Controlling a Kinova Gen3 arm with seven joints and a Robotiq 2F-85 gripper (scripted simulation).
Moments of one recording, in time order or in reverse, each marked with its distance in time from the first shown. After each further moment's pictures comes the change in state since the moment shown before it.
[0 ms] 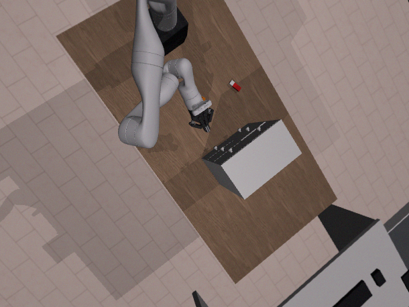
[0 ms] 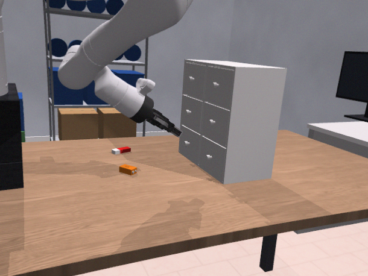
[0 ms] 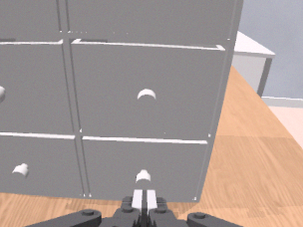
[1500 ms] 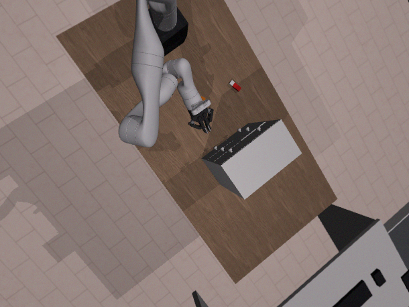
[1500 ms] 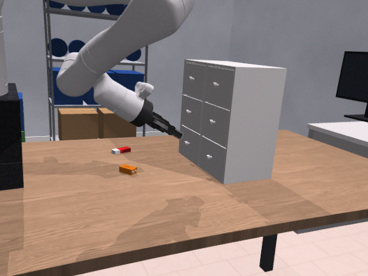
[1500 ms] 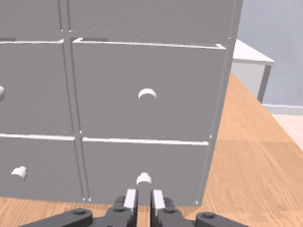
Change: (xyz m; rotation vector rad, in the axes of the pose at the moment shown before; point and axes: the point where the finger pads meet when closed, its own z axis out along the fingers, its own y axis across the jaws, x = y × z) arm -0.004 -0.001 0.005 0.001 0.041 0.002
